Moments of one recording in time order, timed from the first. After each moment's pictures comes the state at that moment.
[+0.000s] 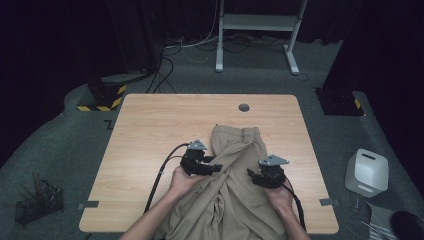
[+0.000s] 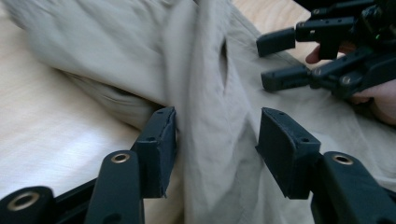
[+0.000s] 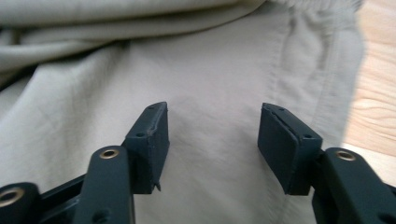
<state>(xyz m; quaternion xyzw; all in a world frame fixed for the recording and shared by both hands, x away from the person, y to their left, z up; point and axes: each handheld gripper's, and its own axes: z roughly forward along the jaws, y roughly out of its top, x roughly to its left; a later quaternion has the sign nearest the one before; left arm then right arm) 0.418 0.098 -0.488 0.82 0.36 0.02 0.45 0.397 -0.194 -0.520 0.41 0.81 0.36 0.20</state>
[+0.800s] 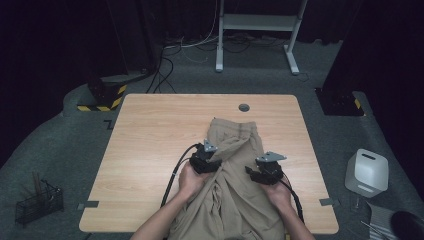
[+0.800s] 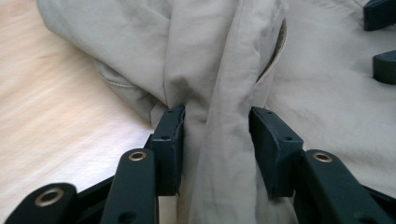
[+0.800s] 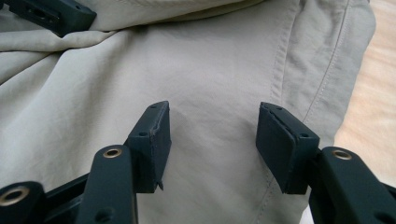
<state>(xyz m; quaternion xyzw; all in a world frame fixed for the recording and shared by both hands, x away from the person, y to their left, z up) 0.444 0.074 -0.513 0.83 0.40 0.15 0.35 0.415 -0.186 -0.523 0.40 0.82 0.36 0.18</state>
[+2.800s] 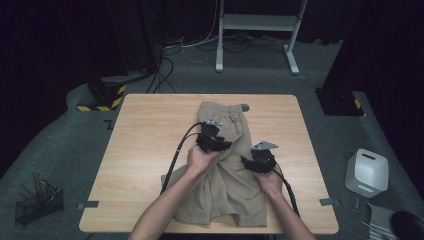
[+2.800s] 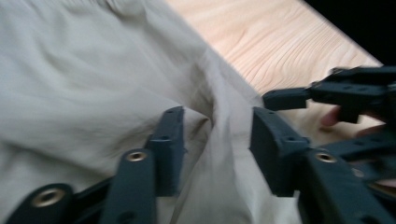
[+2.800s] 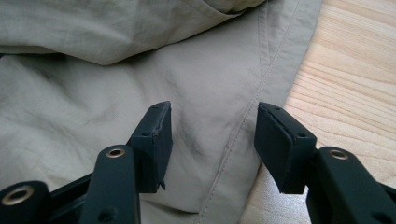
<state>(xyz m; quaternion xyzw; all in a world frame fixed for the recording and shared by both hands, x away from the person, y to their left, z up) 0.482 0.067 -0.452 0.81 0.41 0.07 0.42 0.449 -0.169 -0.523 0.42 0.81 0.35 0.19</state>
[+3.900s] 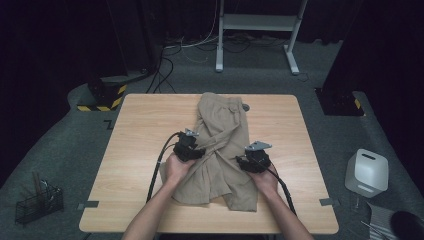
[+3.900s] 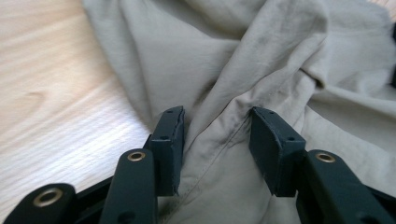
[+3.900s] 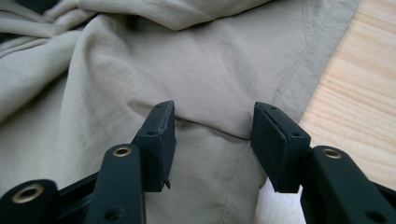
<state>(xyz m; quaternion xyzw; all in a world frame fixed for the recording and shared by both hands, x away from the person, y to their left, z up) 0.472 0.129 -0.501 0.80 0.47 0.13 0.34 0.451 -0.151 -0.523 0.40 0.82 0.36 0.19</state>
